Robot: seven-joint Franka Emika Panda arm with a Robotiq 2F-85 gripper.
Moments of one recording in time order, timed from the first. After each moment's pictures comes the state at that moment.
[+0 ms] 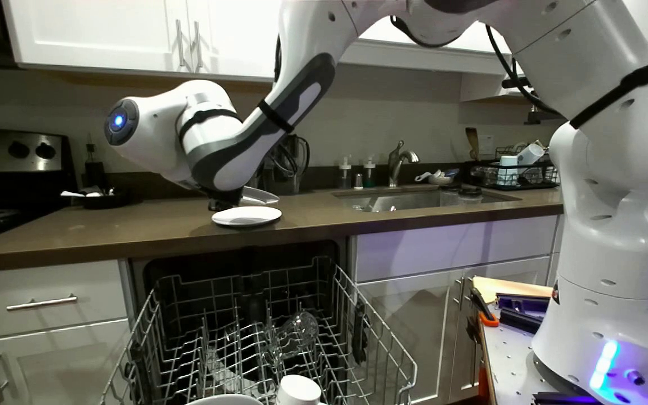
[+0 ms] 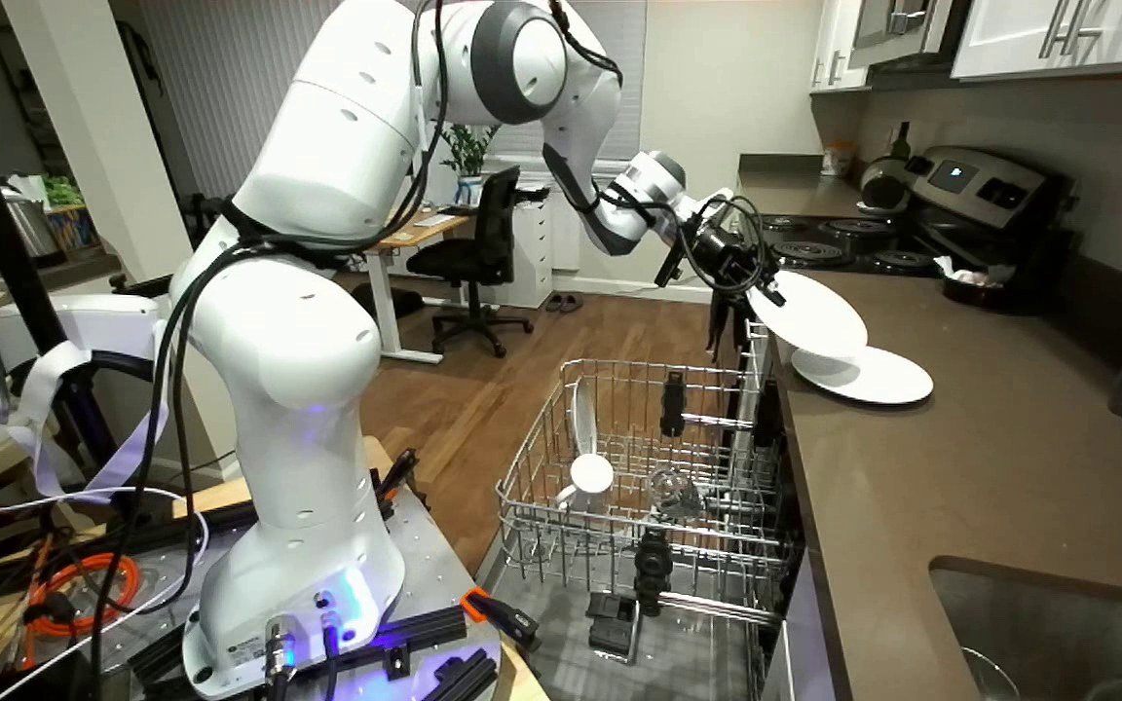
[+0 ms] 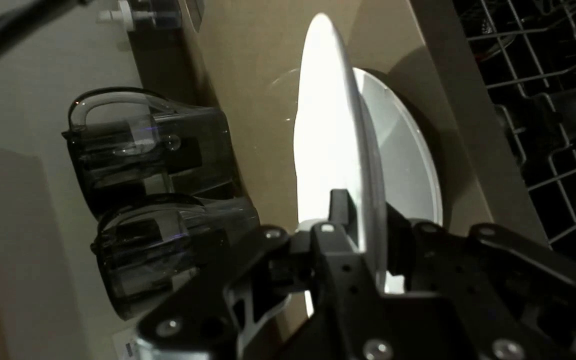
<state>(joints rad) 0.22 0.63 0.00 -1.56 -1.16 1.79 0.71</state>
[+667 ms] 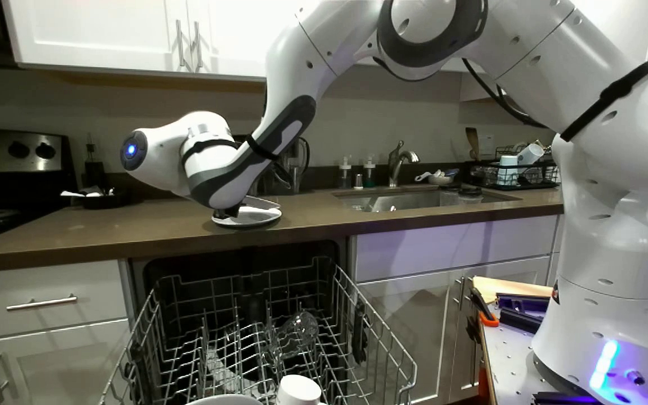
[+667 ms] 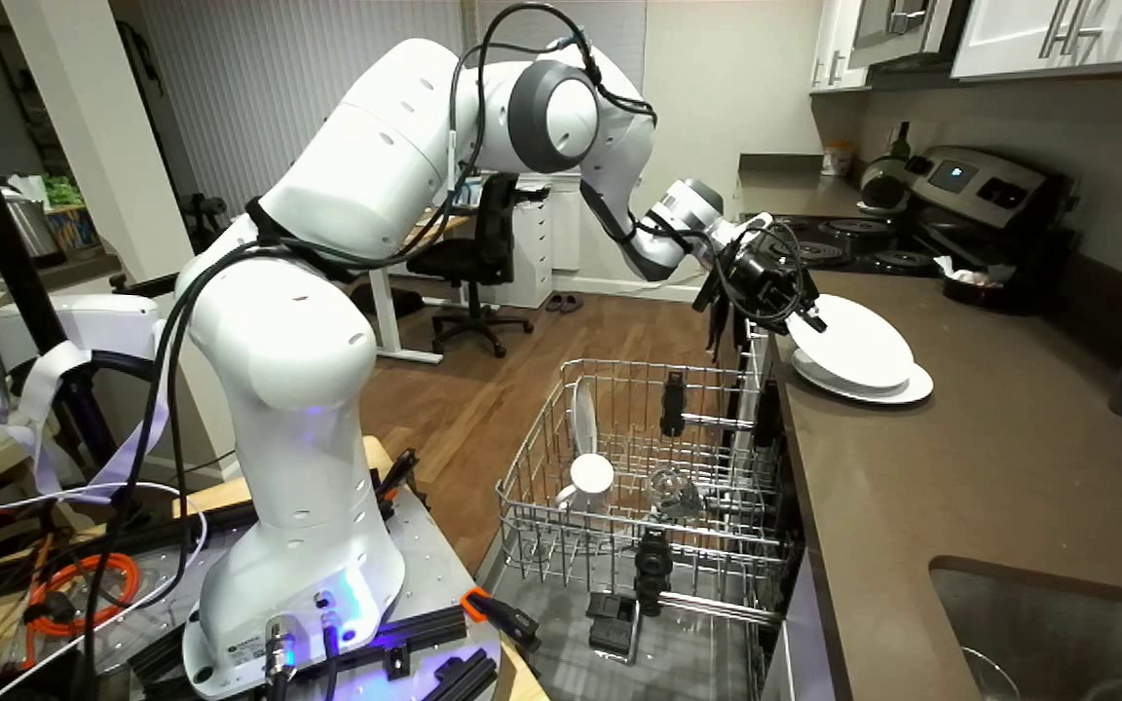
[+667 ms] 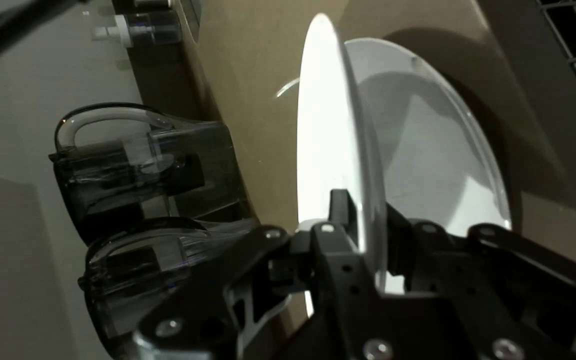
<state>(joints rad) 0.17 0.81 -0.04 -1.35 -1.16 1.80 0.71</state>
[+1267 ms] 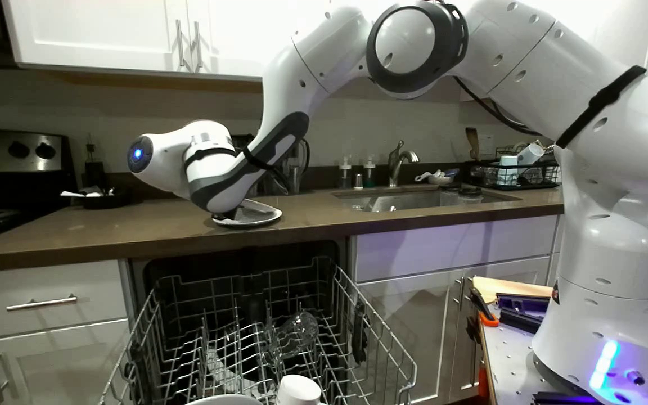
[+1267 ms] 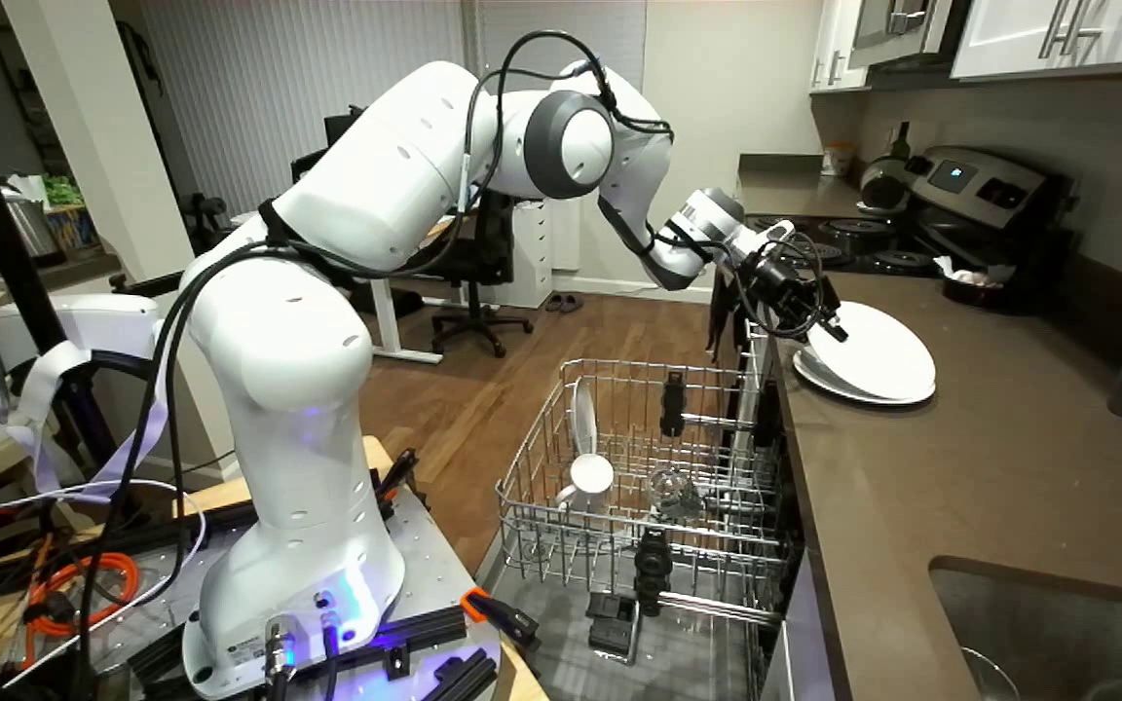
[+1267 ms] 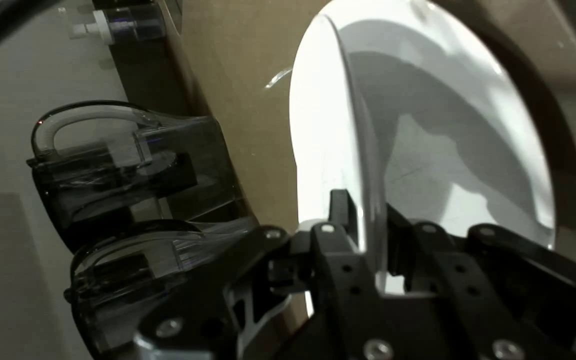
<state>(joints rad) 0.13 0.90 -0.05 -1.23 -1.14 1.84 0.71</state>
